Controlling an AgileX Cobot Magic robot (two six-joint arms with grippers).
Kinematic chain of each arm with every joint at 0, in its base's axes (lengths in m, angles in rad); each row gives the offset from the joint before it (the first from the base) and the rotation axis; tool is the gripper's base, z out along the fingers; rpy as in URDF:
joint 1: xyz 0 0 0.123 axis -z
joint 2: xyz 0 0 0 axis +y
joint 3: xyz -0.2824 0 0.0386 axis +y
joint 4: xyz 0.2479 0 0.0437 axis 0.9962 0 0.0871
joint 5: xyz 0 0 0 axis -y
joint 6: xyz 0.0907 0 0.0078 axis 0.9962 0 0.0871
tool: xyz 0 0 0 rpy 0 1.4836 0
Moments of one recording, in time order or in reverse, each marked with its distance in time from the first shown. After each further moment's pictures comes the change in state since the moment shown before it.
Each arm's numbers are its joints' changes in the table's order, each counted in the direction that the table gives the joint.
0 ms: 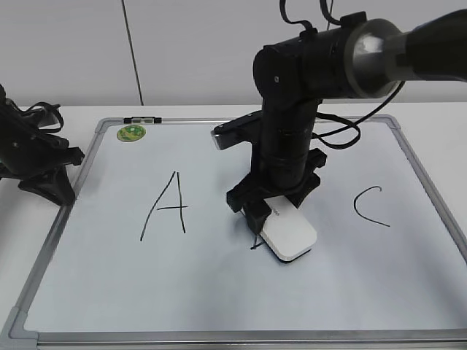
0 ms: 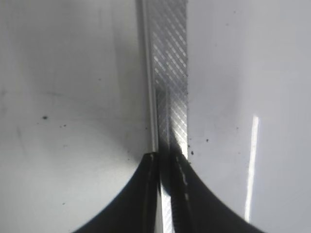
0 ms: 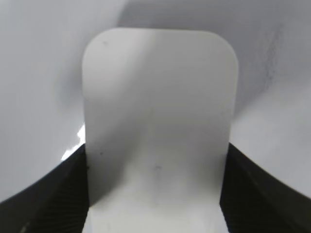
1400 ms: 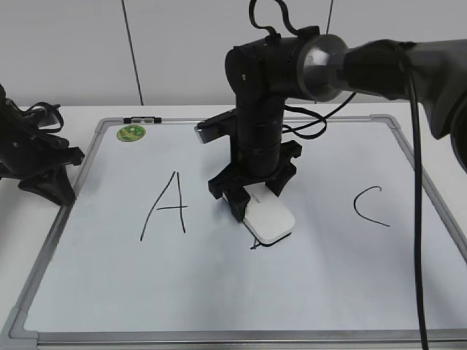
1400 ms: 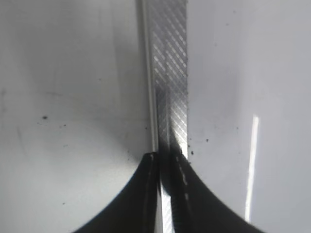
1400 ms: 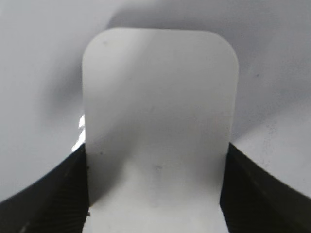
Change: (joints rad) left arm 0.000 0.000 0.000 0.001 0.000 0.000; right arm 0.003 0.203 -0.309 -0.012 -0.123 -0.009
